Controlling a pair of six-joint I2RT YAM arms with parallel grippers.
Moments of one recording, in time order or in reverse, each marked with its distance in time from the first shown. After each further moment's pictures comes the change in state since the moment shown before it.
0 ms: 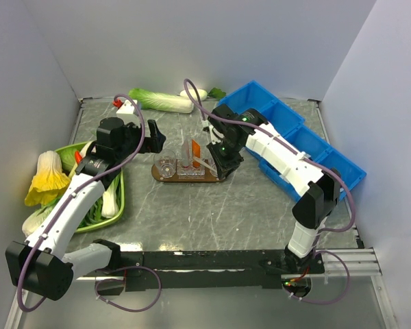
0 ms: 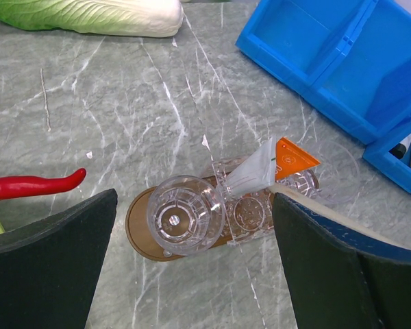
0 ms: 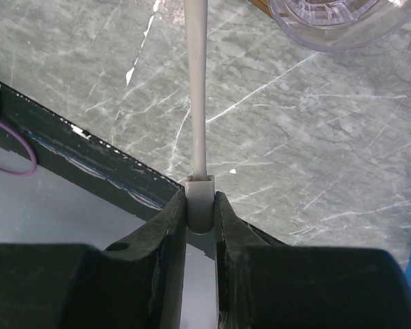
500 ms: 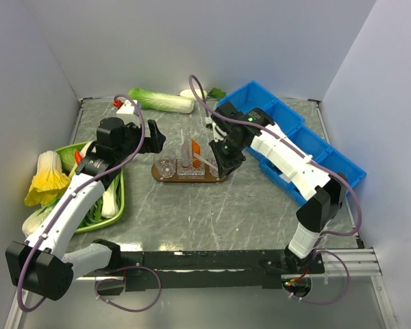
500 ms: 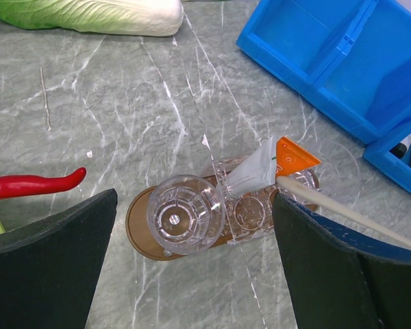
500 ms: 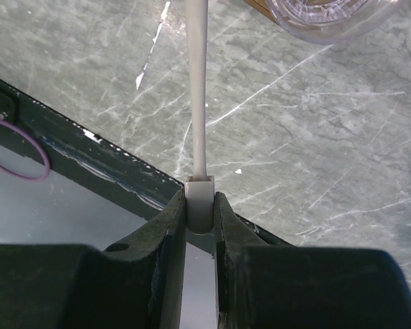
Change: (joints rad) left arm 0.000 0.000 0.000 -0.003 0.000 0.000; right arm 0.001 -0.037 0.009 -0.001 0.005 0.035
